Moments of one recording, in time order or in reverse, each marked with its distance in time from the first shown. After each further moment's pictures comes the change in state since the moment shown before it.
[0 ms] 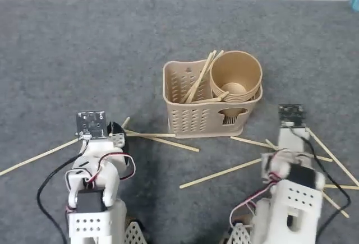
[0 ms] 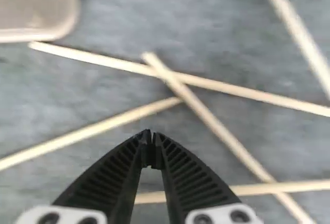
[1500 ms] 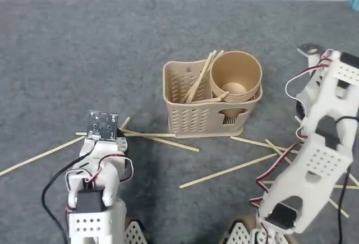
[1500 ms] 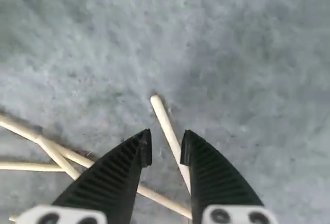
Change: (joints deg) left arm -0.4 -0.1 -0.1 2.8 -10.7; right arm 5.3 101.7 -102.7 27.9 23.1
